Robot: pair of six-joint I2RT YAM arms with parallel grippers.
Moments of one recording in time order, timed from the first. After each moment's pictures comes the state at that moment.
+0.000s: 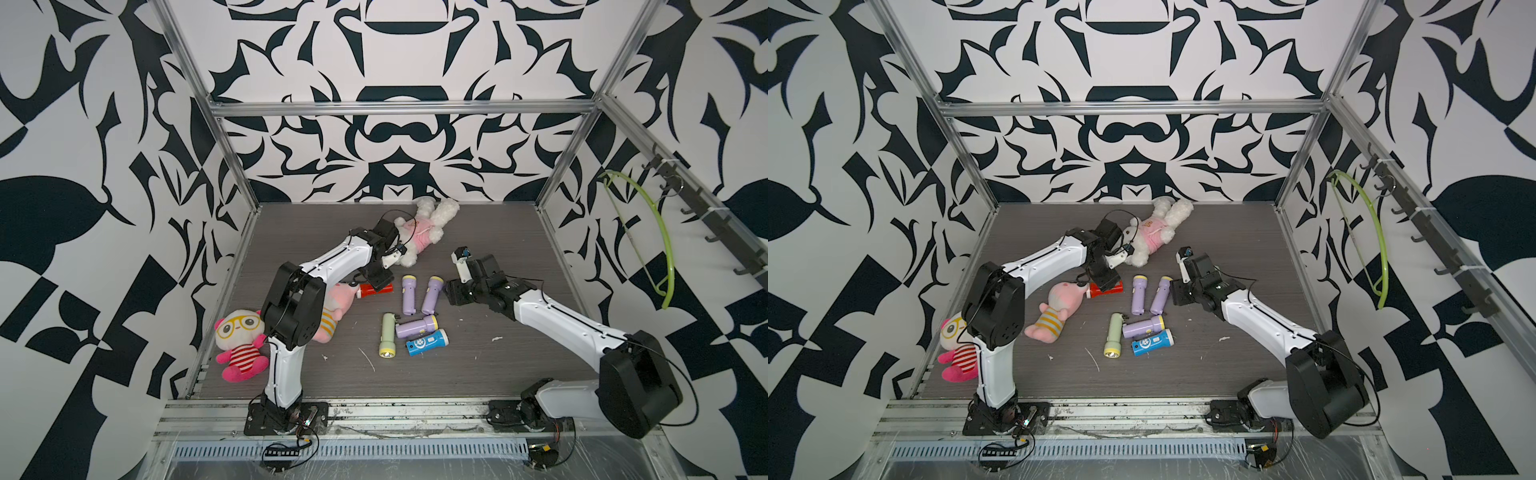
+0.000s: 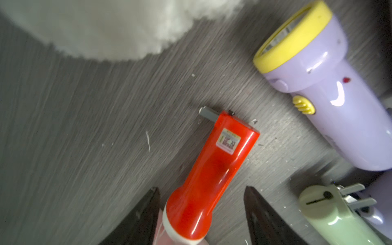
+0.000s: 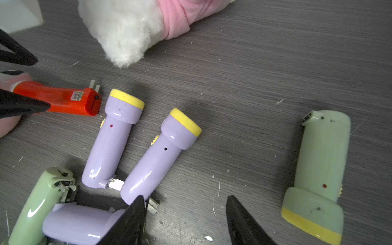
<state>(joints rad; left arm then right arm) -0.61 2.01 1.60 -0.94 -0.04 0.36 0.46 1.33 0.81 -0.36 -0.03 0.23</state>
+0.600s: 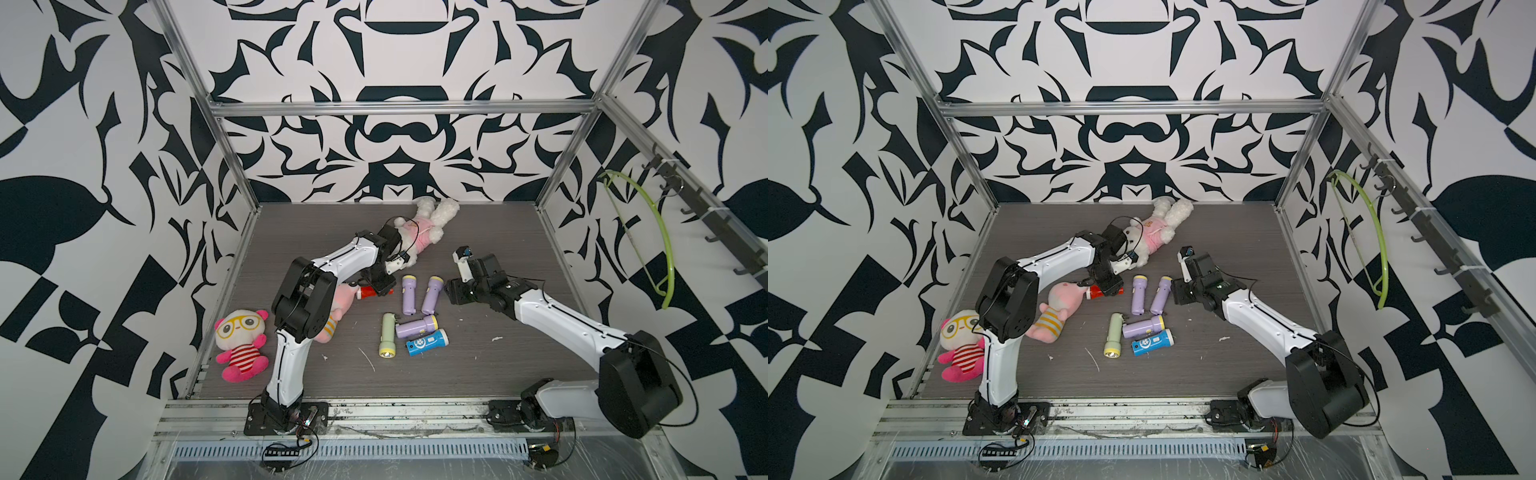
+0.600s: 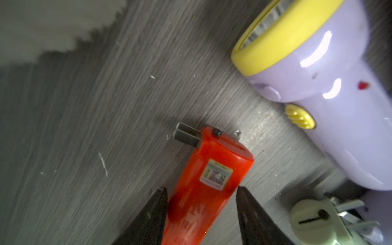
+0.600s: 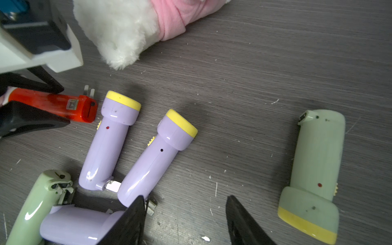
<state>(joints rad) -0.61 2.09 1.61 -0.96 0.03 0.36 0.45 1.33 0.81 -0.36 -0.03 0.23</state>
